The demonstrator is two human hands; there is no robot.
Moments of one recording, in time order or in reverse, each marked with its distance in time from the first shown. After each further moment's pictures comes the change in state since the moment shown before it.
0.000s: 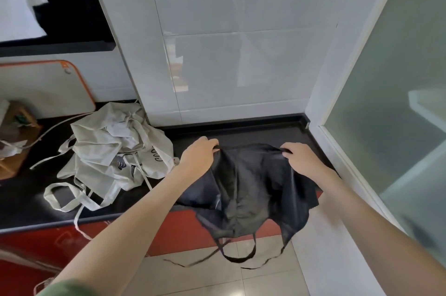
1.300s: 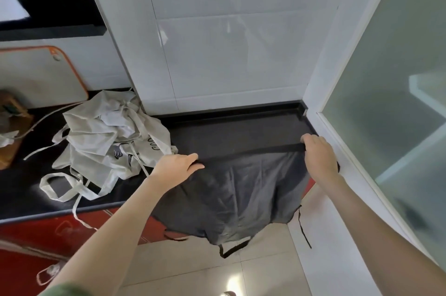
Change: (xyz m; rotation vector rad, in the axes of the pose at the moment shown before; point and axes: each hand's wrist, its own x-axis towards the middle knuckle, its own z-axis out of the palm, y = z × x) left_hand -0.032 -0.084 0.048 0.350 0.137 0.350; right_hand -0.028 0.040 0.012 -0.409 0.345 -0.002
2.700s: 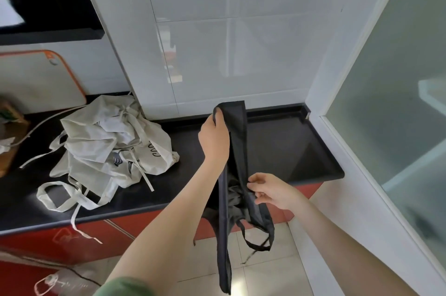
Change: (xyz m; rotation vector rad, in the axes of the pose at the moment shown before) left_hand 0.094 0.093 -0.090 -1.278 0.511 -0.865; right_hand -0.026 -0.083 0.054 1.220 -0.928 0.330
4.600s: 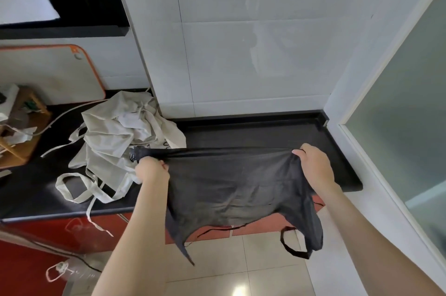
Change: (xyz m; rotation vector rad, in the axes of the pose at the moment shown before) left_hand 0.069 -0.085 -0.143 -0.656 0.493 -0.681; right_hand 0.005 -0.047 -0.043 -0.841 0.823 -0.262
